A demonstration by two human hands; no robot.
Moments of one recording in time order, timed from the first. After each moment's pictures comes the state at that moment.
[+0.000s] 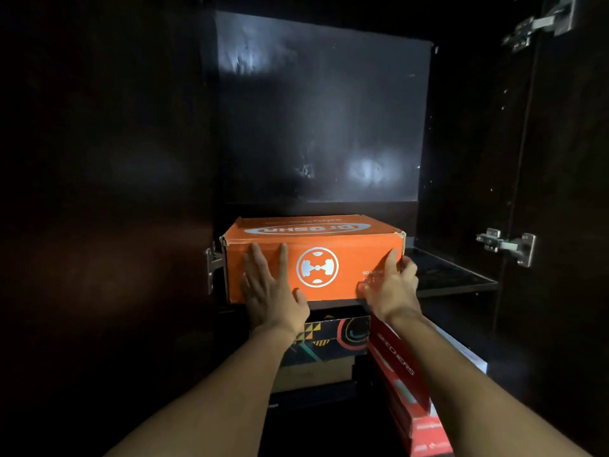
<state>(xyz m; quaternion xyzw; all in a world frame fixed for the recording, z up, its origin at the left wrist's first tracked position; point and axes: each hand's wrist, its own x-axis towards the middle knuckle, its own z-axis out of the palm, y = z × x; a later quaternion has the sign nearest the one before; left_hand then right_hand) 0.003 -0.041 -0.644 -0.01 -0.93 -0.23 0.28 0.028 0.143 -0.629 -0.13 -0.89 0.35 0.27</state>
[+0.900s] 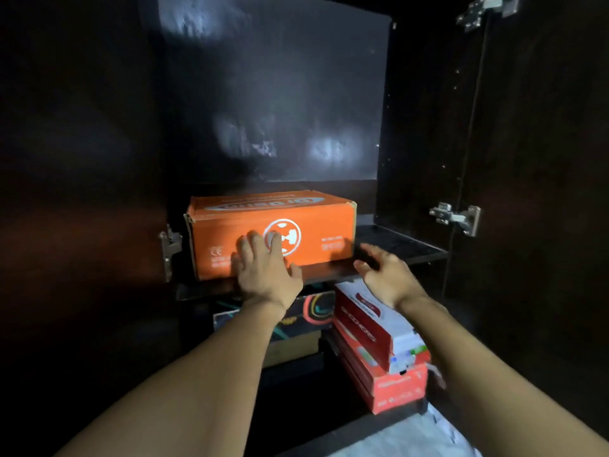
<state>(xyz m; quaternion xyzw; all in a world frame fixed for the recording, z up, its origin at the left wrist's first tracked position) 0.001 -0.014 -0.637 -0.10 -0.93 -0.17 0.30 0.070 0.184 -0.631 -0.11 -0.89 0.38 0.22</state>
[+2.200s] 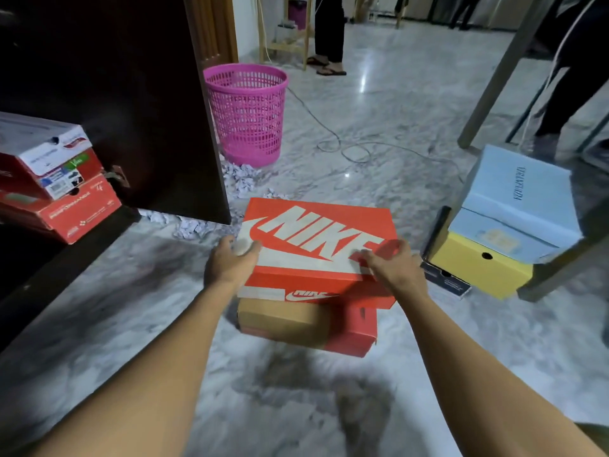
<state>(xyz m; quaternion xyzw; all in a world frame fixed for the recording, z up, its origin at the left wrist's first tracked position) 0.370 0.205 -0.918 -0.34 -0.83 -0.37 -0.25 0.648 0.287 -0.917 -0.76 -0.55 0.30 0.20</state>
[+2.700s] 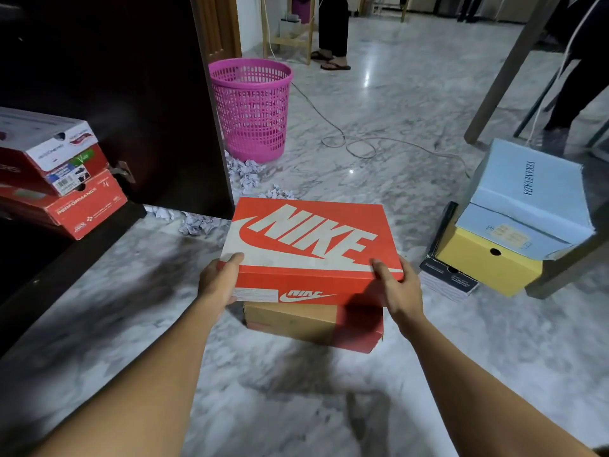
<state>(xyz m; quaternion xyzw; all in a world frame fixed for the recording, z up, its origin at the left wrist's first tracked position) 0.356 0.177 -0.939 -0.18 -0.76 -0.48 -0.39 0.652 0.250 -0.956 -0.64 -0.49 0.43 0.42</state>
